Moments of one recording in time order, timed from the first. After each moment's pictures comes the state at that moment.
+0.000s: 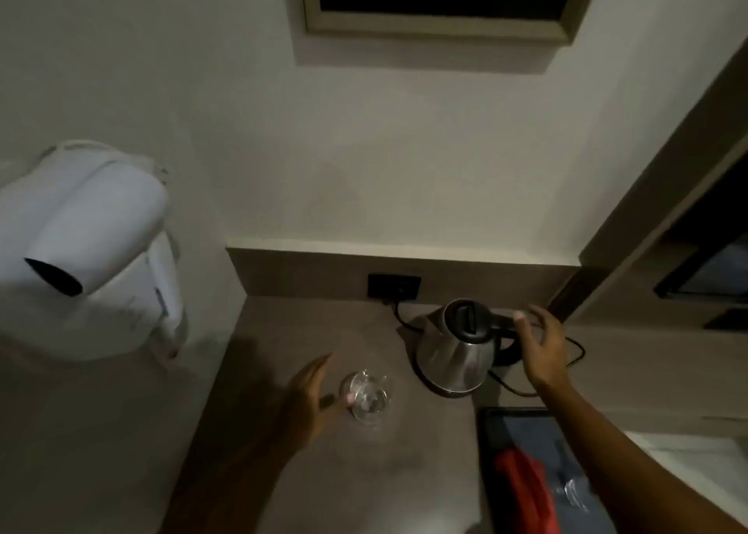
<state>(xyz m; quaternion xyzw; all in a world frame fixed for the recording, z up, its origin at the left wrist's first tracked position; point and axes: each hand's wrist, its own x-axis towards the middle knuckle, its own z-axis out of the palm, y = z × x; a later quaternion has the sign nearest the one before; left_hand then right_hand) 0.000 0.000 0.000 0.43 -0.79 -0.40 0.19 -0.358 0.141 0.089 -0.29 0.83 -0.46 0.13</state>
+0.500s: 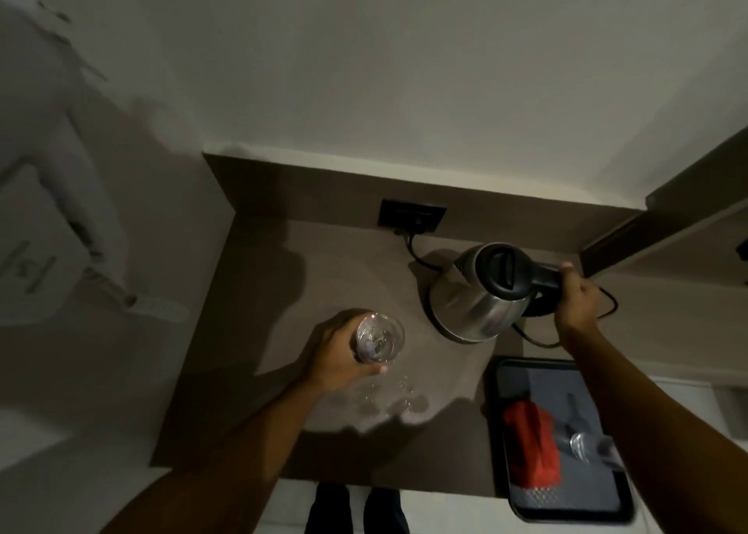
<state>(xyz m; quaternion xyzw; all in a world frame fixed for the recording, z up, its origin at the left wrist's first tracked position) -0.042 0.000 -0.031 0.44 -0.77 -0.46 0.09 -0.397 0.109 0.033 -0.17 0.81 -0.53 0.18</state>
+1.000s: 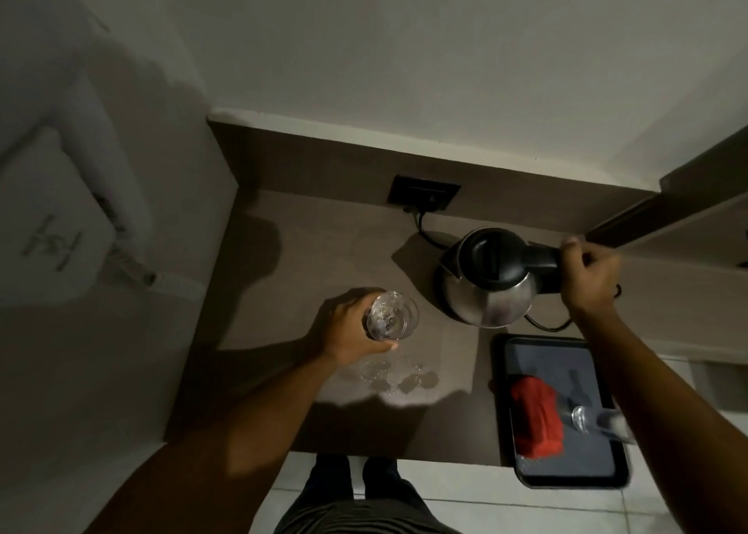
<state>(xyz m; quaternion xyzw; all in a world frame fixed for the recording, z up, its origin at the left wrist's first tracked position) -0.041 -0.007 -0.010 0.44 -0.78 -0.43 0.05 -0.356 0.096 0.084 -0.36 0.80 -0.46 0.11</state>
